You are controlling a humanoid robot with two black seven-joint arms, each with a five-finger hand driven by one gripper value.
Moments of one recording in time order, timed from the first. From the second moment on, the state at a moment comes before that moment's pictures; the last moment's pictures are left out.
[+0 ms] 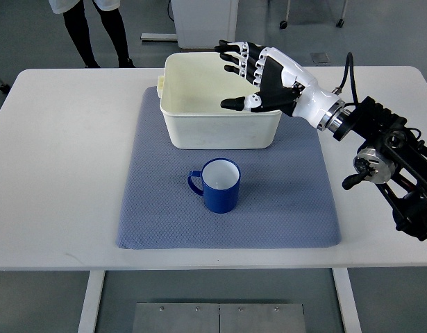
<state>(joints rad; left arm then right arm) -0.04 0.00 -0.10 -0.29 0.04 0.12 -0.11 0.72 -0.23 0.89 1.26 -0.83 0.29 0.12</state>
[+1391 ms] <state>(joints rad) -0.04 0.00 -0.10 -0.29 0.04 0.12 -0.11 0.70 -0.27 0.64 1.24 -0.90 0.28 0.24</state>
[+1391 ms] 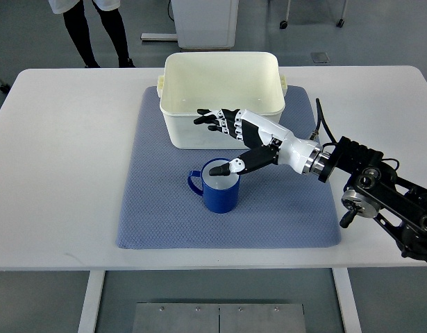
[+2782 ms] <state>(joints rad) -0.04 0.00 -0.10 -0.29 0.04 0.12 -0.11 0.64 -0.25 0.59 1.15 -0.90 0.26 0.28</state>
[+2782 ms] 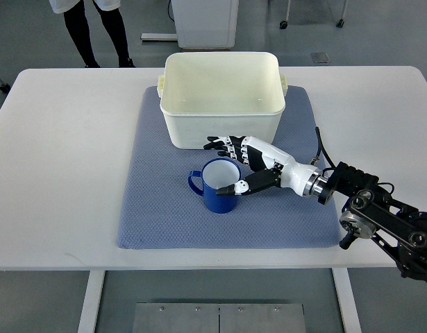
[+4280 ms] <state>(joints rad) -0.04 0.00 -0.10 -0.29 0.04 0.12 -0.11 0.62 -0.21 0.52 1.05 -0.91 0.22 0.33</state>
